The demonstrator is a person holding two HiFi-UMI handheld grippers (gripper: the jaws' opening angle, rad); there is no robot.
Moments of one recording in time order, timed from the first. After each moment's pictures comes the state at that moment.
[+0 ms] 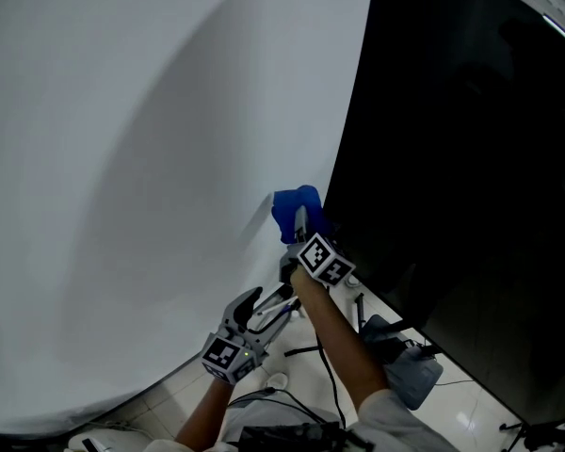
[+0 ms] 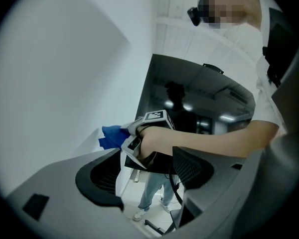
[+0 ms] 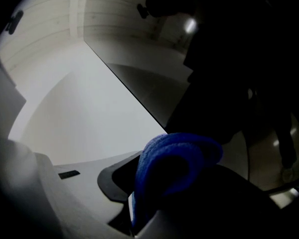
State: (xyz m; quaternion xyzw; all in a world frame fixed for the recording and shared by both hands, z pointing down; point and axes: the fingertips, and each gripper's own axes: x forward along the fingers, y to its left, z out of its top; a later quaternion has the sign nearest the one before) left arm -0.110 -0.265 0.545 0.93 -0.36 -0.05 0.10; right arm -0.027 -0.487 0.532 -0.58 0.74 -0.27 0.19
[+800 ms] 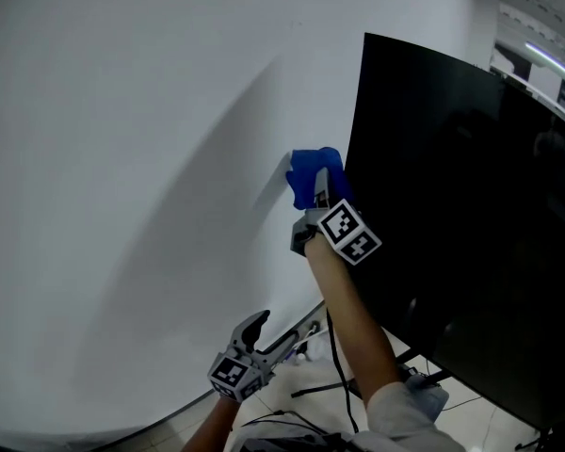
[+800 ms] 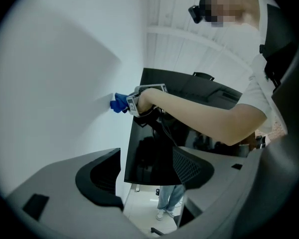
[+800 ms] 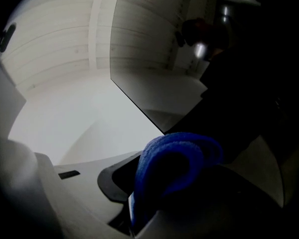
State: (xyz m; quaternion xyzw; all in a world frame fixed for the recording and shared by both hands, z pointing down) left arm -0.122 -0.227 0.507 0.94 -0.35 -0.07 0.03; right arm -0.021 -0.471 0.280 -0.54 0.76 -0.14 0.34
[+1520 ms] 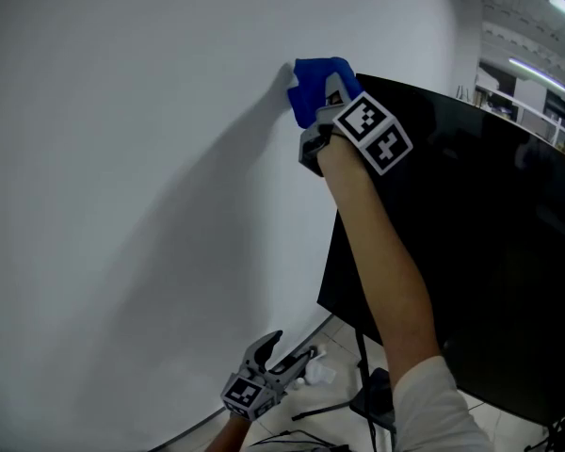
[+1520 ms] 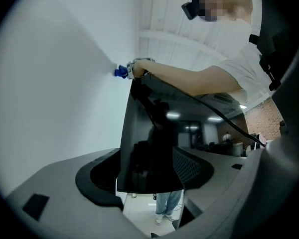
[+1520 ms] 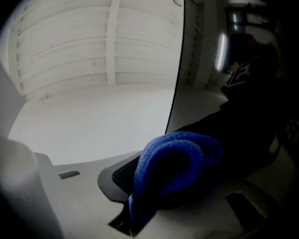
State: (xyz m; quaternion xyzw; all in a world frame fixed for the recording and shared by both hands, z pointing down) left arm -0.107 -0.222 0.448 0.94 -0.32 -0.09 0.02; right arm -0.028 -0.478 -0.013 -0.50 0.77 -0.04 0.39
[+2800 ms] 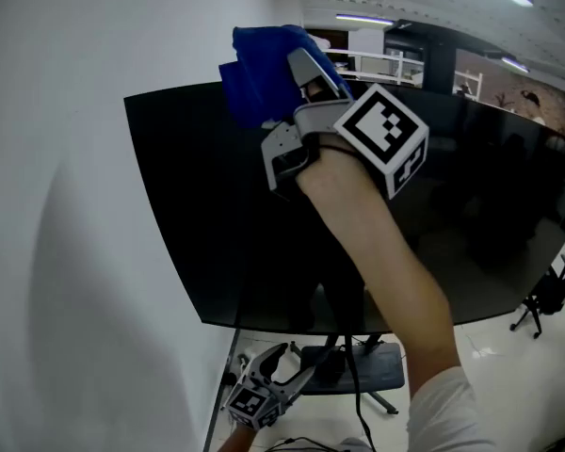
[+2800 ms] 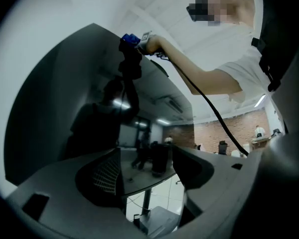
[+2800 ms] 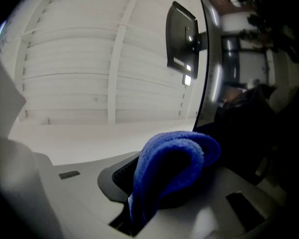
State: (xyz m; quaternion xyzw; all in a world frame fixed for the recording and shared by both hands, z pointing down) left arm 0.048 -0.139 0.503 1.00 -0.01 -0.06 0.06; right arm 0.123 -0.263 -0.033 -0.51 0.70 0.01 0.49
